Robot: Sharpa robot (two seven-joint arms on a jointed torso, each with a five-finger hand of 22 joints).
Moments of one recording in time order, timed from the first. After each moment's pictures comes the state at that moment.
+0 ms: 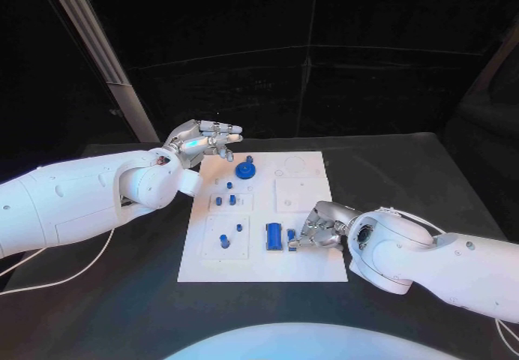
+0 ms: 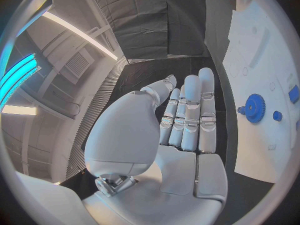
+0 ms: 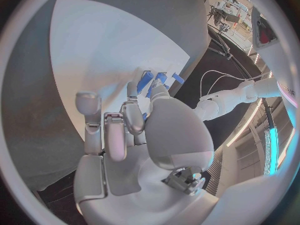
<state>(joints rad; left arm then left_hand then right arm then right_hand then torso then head) 1.30 -0.81 -0.19 1.40 0.05 -0.15 0.38 1.37 -0.13 0.44 -0.02 0.06 1.03 0.18 0.08 0.07 1.02 0.11 0.30 0.07 1.17 0.03 0.96 0.43 0.17 1.14 0.12 0.59 0.73 1.04 -0.87 -0.08 1.83 -1.31 -0.28 -0.58 1.23 -0.03 -0.13 0.23 0.15 1.17 0.06 0.17 0.39 1.44 -0.02 1.17 1.28 1.46 -0.08 1.53 1.31 0.15 1.28 0.03 1.18 0.81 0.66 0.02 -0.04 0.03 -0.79</state>
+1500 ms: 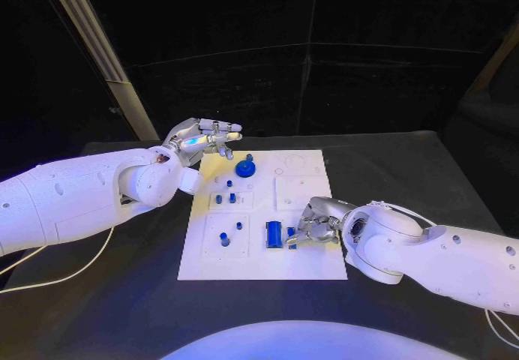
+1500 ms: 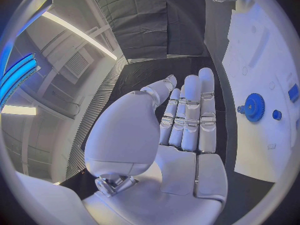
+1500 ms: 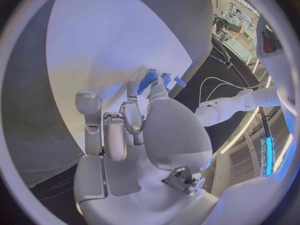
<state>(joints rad) 1.30 -0.81 -0.19 1.39 0.05 -0.15 0.37 1.37 -0.13 0.44 -0.03 0.06 1.03 0.18 0.08 0.07 1.02 0.12 0.30 0.07 1.17 0.03 0.96 0.43 0.17 1.14 0.12 0.59 0.73 1.04 -0.82 -0.08 1.76 -1.37 -0.24 -0.53 1.30 0.00 -0.17 0.19 0.08 1.17 0.06 0.17 0.40 1.44 -0.02 1.17 1.28 1.47 -0.08 1.53 1.31 0.15 1.28 0.03 1.18 0.81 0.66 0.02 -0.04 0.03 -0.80</state>
